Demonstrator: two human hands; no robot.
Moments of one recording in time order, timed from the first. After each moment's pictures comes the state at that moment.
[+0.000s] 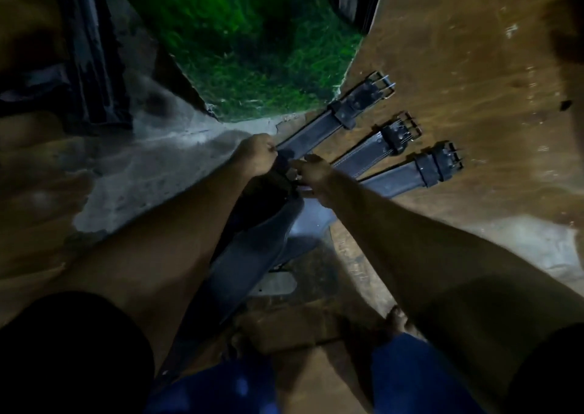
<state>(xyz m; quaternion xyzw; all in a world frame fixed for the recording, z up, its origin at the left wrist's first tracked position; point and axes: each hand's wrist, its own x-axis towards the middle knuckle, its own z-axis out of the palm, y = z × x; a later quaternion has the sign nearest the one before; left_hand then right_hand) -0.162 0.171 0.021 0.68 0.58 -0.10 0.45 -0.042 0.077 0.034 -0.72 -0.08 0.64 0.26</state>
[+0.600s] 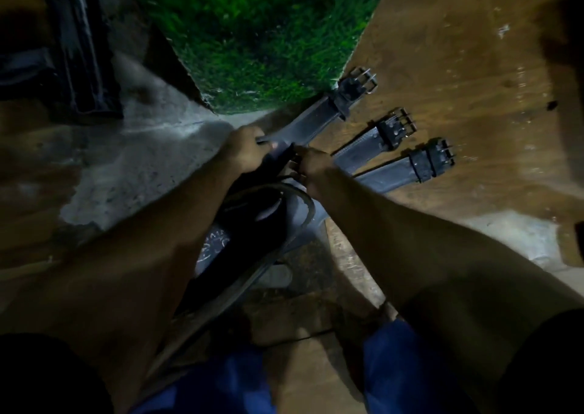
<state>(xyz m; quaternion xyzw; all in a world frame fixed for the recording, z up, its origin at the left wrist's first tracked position) -0.179 0.167 0.022 0.69 0.56 -0.03 0.47 -0.053 0.085 0.028 -0.71 0.05 0.59 0.38</state>
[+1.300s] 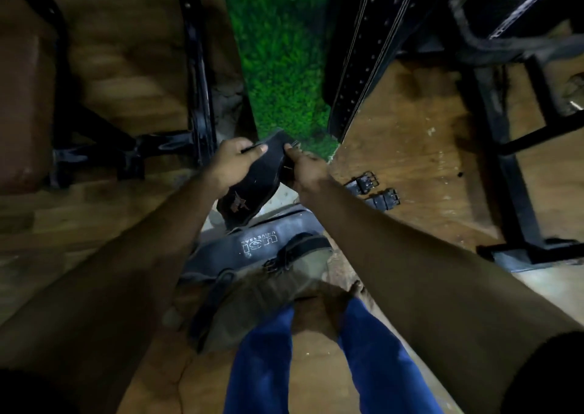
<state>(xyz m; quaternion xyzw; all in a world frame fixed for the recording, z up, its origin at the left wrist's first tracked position) -0.286 0.133 0.493 0.57 0.57 0.17 0.56 -0.143 0.070 0.496 -0.64 0.00 0.60 0.47</state>
